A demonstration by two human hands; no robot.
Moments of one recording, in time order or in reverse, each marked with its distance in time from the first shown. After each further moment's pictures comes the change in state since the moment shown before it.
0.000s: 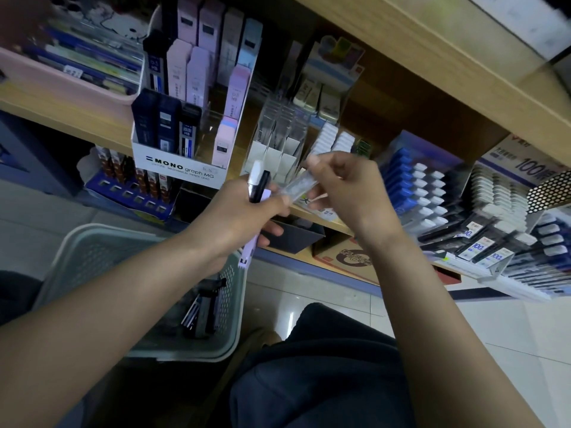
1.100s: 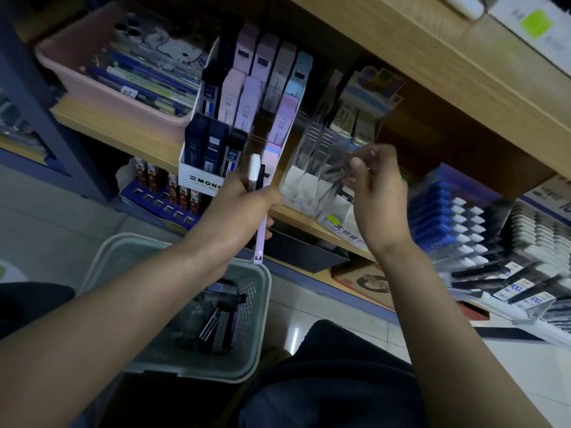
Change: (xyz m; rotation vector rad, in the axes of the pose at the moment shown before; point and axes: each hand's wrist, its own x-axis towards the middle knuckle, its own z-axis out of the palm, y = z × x) left_hand 0.008 0.008 -0.042 -0.132 0.183 0.003; right_hand 0.040 0.012 0.021 -0.226 0.217 -0.327
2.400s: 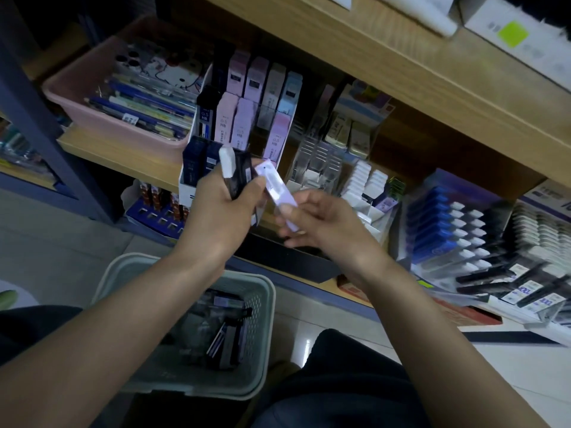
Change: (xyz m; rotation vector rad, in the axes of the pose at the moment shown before) left_hand 0.004 0.009 -0.005 0.001 0.109 0.298; right_hand -0.025 -0.039 0.014 0.536 -0.533 0.412
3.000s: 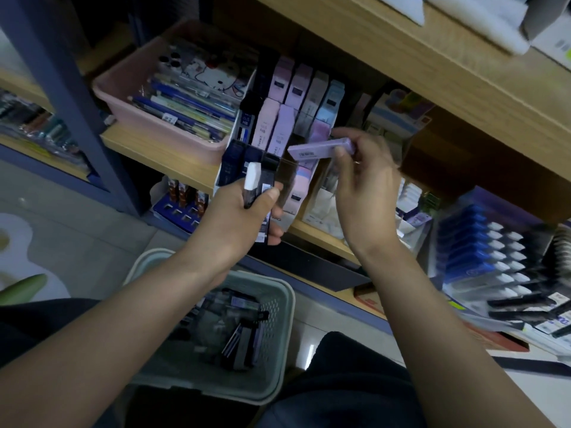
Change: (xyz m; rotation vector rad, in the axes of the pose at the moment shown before) left_hand 0.003 -0.002 -0.027 -0.015 -0.049 -0.166; right_hand 0.048 -0.011 0.011 -0.591 0.600 -0.724
